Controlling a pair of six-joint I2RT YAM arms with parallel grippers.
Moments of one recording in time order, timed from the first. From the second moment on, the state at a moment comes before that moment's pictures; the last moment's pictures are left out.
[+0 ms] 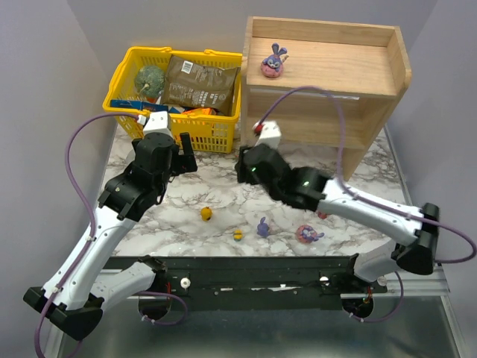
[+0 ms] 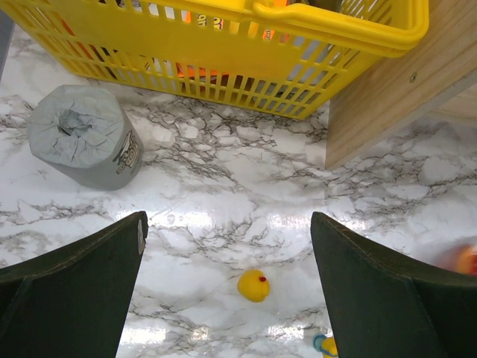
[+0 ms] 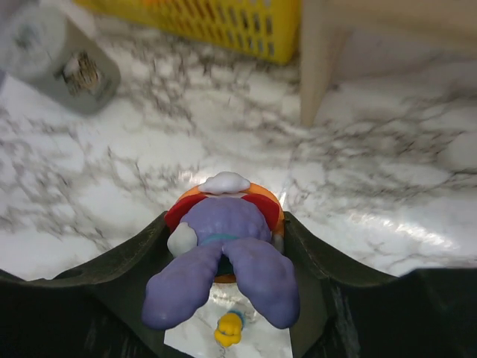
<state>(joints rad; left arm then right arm) -0.53 0.96 1.22 -0.75 -0.45 -0.40 1.14 1.50 1.33 -0.42 0.63 0.58</state>
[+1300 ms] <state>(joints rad) -0.52 0.96 1.10 -0.70 -0.41 -0.46 0.75 1.54 2.14 -0.81 0.75 0.16</state>
